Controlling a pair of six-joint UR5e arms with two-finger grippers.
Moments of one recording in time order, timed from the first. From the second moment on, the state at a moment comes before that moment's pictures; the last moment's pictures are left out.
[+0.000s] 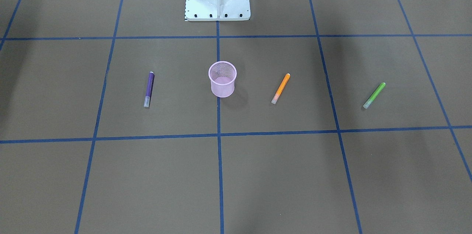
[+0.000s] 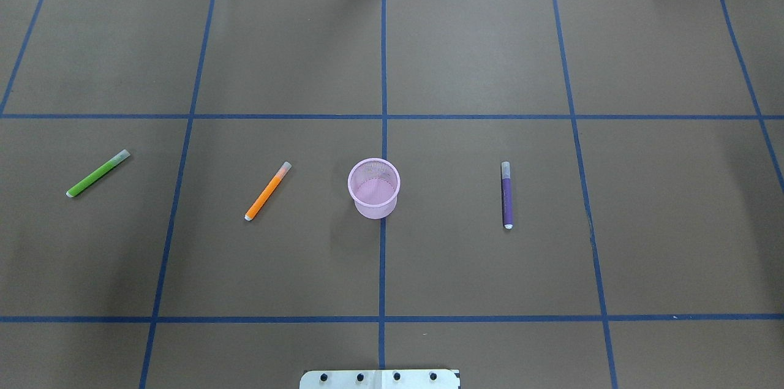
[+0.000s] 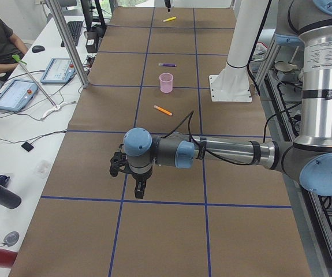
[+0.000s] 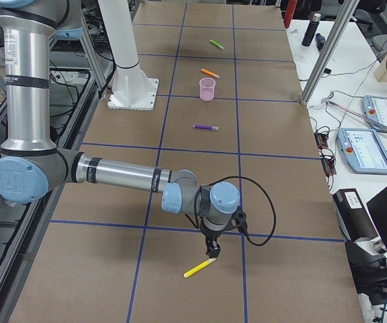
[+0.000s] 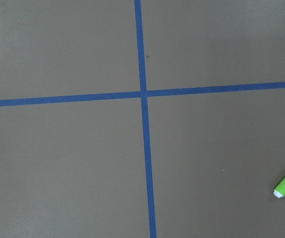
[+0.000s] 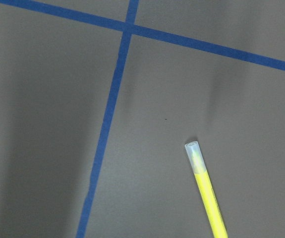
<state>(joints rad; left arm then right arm) -1.55 -1.51 -1.70 -1.60 -2.39 -0.01 1.51 -1.63 1.44 -1.45 2.26 -0.31</state>
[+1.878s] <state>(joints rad) -1.55 -1.52 -1.70 -1.60 -2.39 -0.01 1.47 -1.59 1.19 -1.23 2.25 -0.36</state>
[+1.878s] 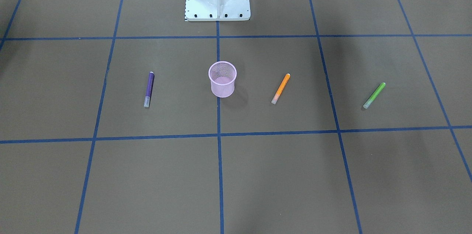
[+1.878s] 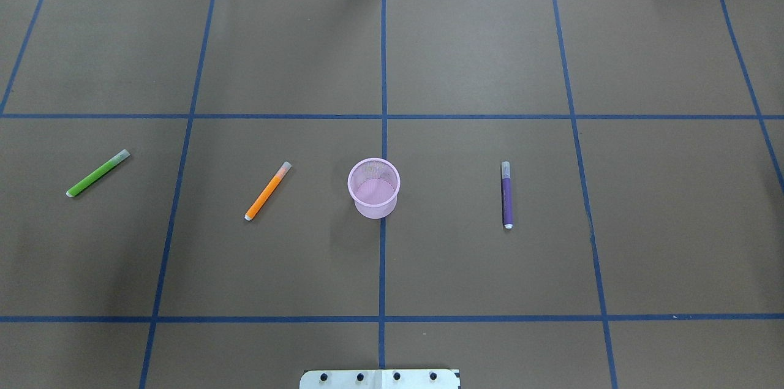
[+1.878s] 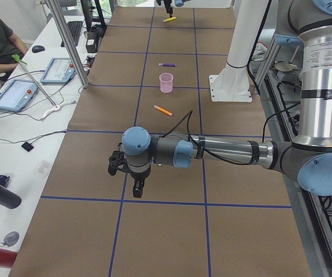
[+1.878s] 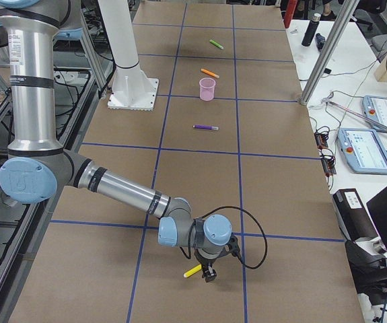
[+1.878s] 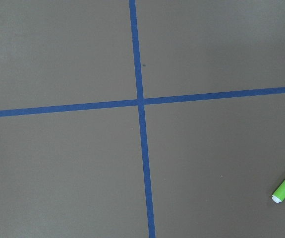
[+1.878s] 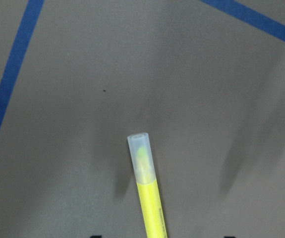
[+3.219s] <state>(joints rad) -1.55 -1.53 -1.70 -1.60 -2.39 -0.01 1.43 -1.53 1.10 -1.24 2.25 -0.35</state>
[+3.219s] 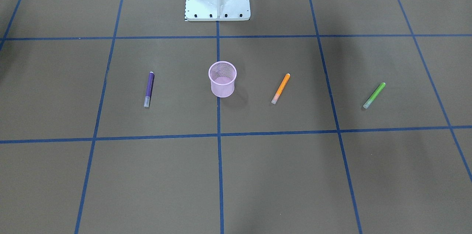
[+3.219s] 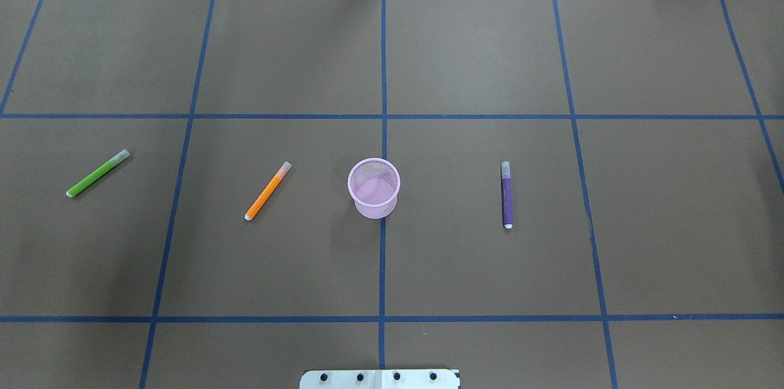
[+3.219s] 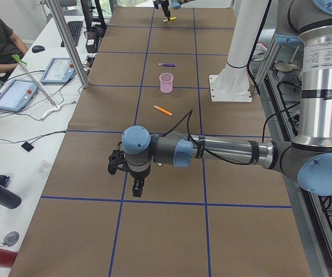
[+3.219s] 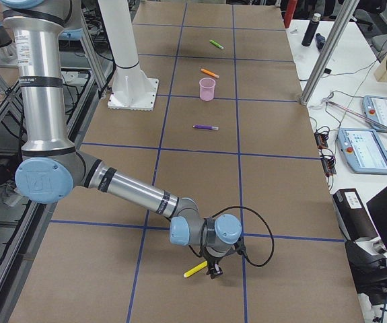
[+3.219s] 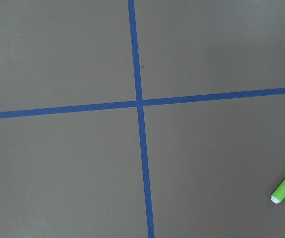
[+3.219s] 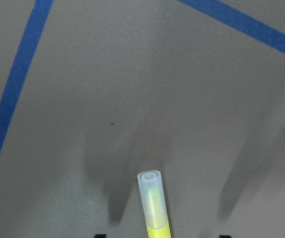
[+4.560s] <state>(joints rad) -1.55 -1.52 -1.71 -1.60 -2.39 -0.01 1.41 -1.52 1.07 -1.24 2.25 -0.35</state>
